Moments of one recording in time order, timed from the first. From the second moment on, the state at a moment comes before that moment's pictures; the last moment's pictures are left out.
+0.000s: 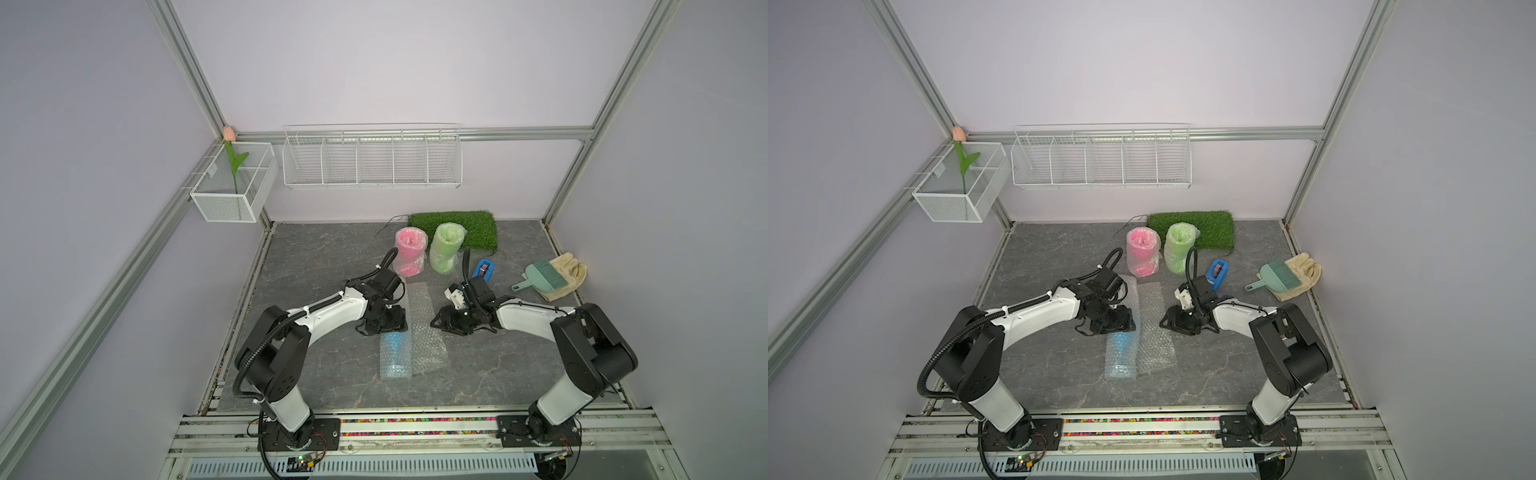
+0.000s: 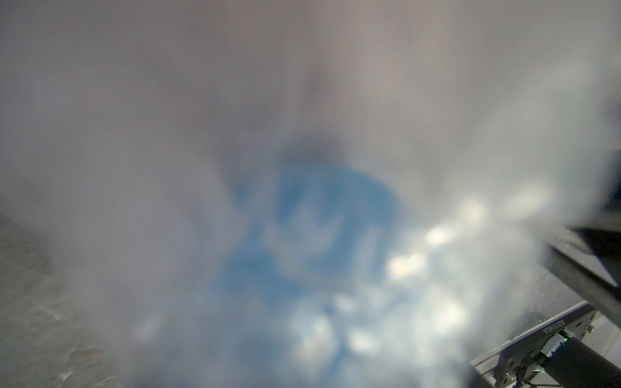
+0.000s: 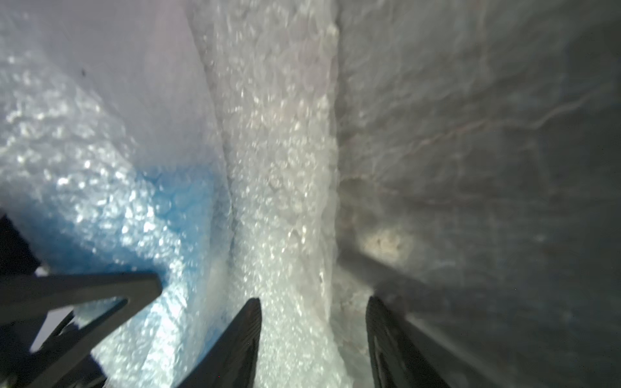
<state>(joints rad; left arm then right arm) -0.71 1.69 1.10 -0.69 0.23 -0.62 0.48 1.65 0.76 -0.19 -0.59 0.60</state>
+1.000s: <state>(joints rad) -0.68 1.69 1.11 -0.67 0.23 -0.65 0.55 1.54 0.59 -0.07 -0.69 0.74</state>
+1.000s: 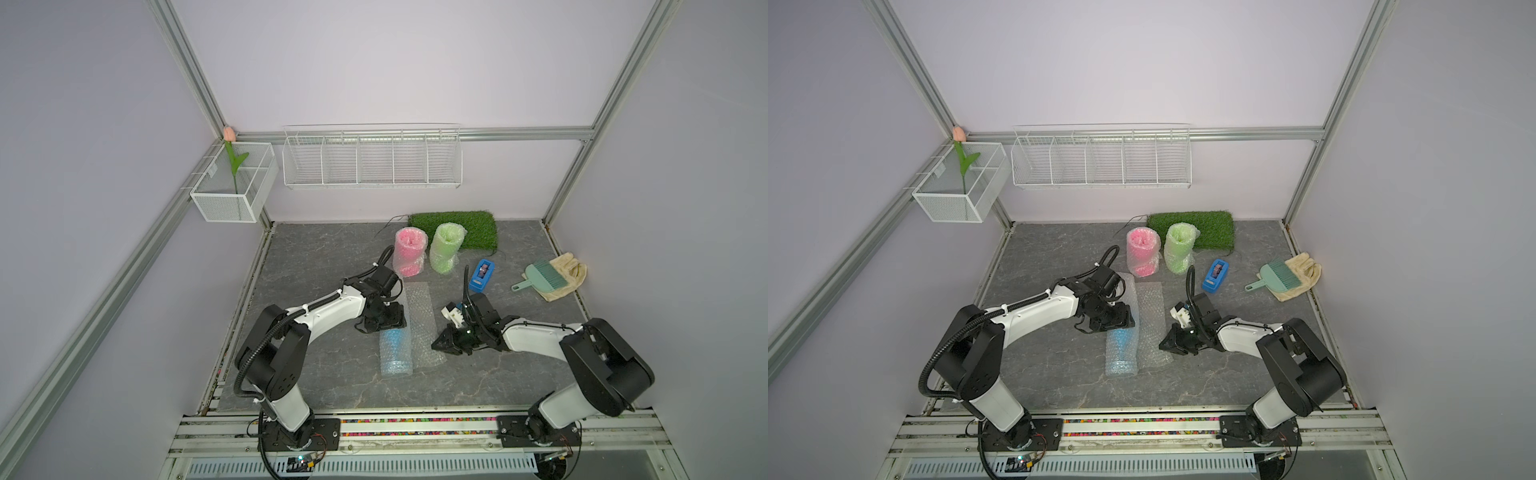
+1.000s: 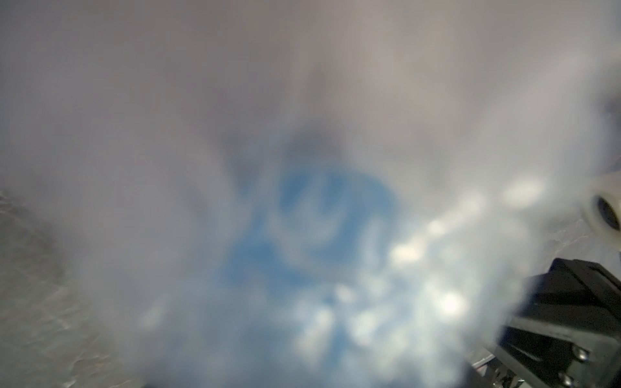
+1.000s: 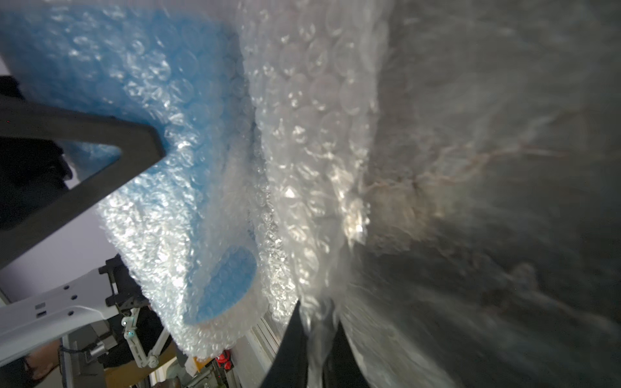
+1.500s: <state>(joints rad) -0.68 1.69 1.11 -0.67 0.22 -0.66 0.60 1.42 0.62 -0.34 -0.50 0.71</state>
